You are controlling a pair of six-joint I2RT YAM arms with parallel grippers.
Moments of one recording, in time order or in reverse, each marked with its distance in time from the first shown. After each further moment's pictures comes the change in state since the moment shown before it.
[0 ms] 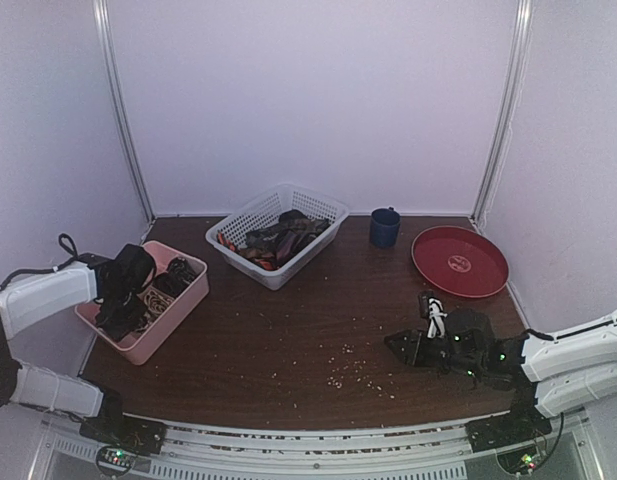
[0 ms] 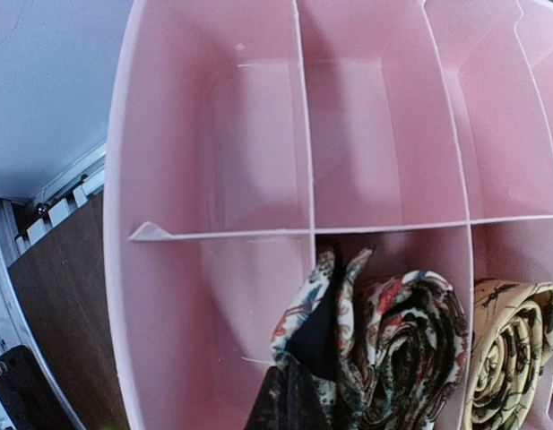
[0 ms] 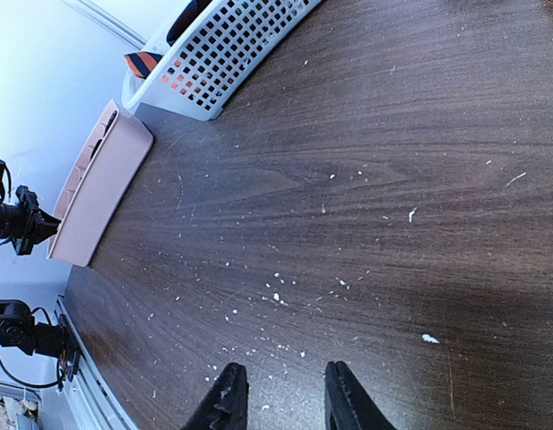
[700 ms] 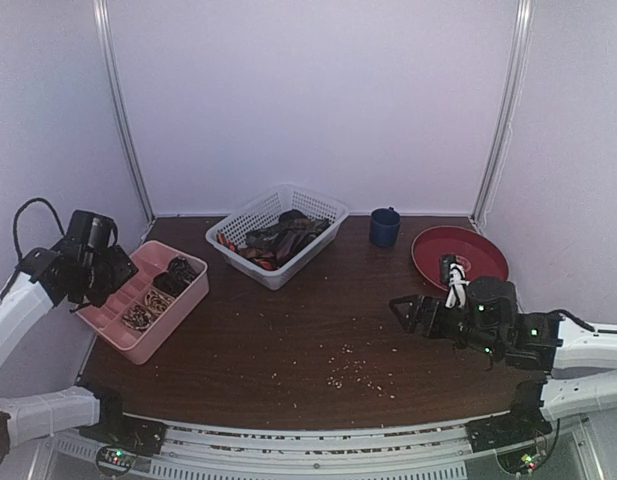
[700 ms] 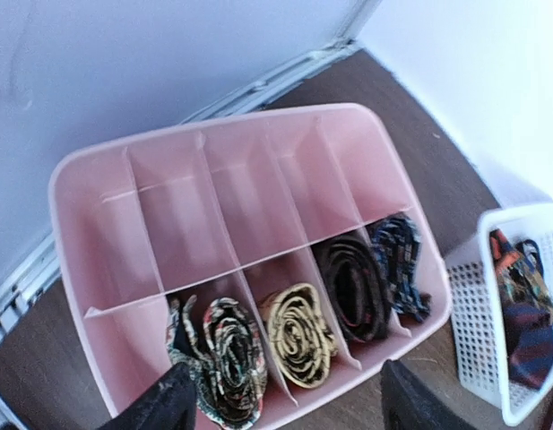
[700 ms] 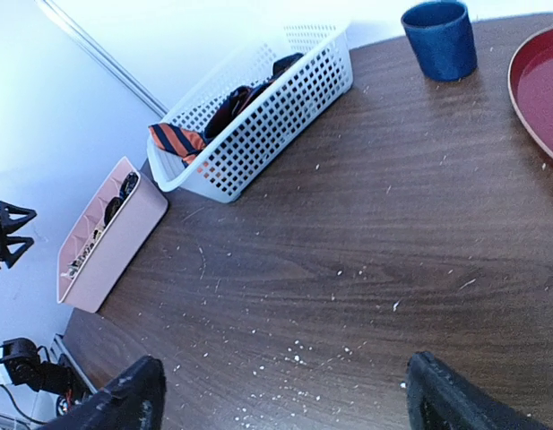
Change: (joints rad) left arm 0.002 -0.302 0.143 0.065 0.059 0.319; right arm 0.000 -0.247 0.206 -0.382 0.143 -0.085
